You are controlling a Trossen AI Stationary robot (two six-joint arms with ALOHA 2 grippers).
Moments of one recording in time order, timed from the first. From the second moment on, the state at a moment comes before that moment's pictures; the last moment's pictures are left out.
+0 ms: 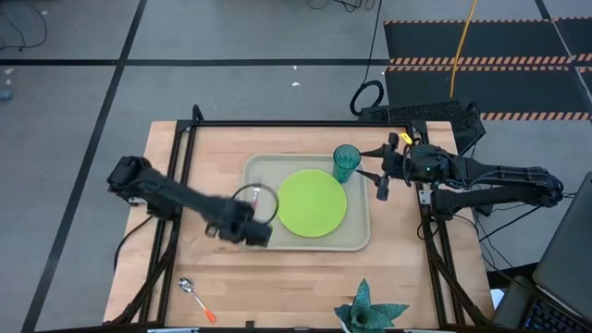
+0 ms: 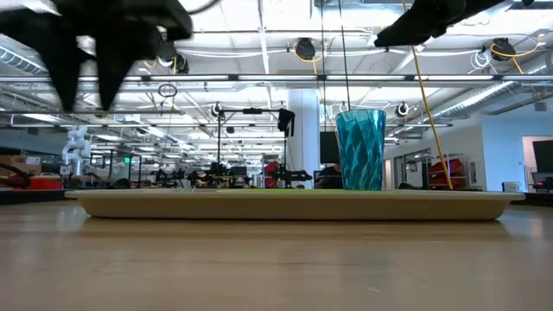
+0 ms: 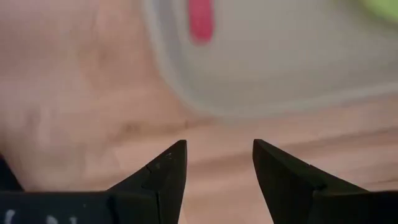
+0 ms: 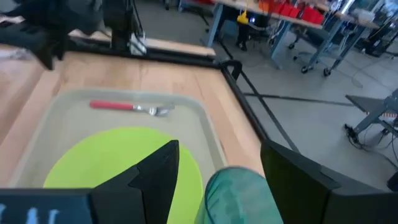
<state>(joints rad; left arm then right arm) -0.33 1.65 1.30 -1.18 0.04 -1.71 -0.11 0.73 0.69 -0.28 0.20 -0.20</state>
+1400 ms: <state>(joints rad) -0.99 1.88 1.29 -1.01 0.27 -2.81 -0.11 0.73 0.65 -0.01 0.07 -0.19</state>
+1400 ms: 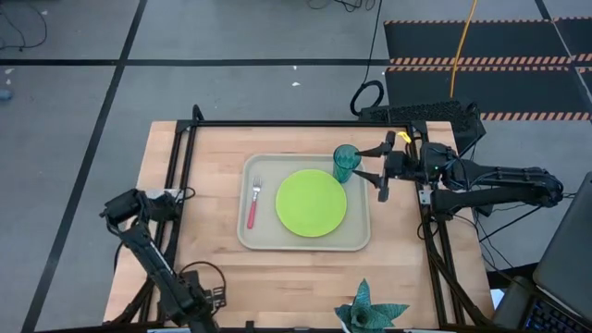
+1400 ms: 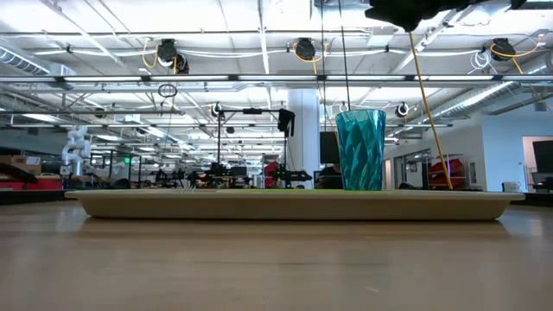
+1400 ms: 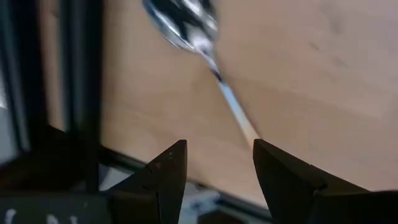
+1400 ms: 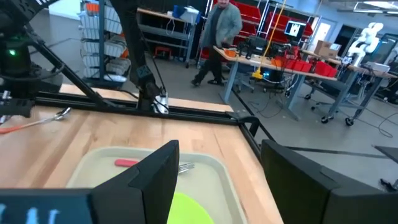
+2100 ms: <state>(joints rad) -0.99 1.98 1.30 -1.09 0.15 -2.94 -0.11 0.73 0.65 -0.08 0.03 -0.12</state>
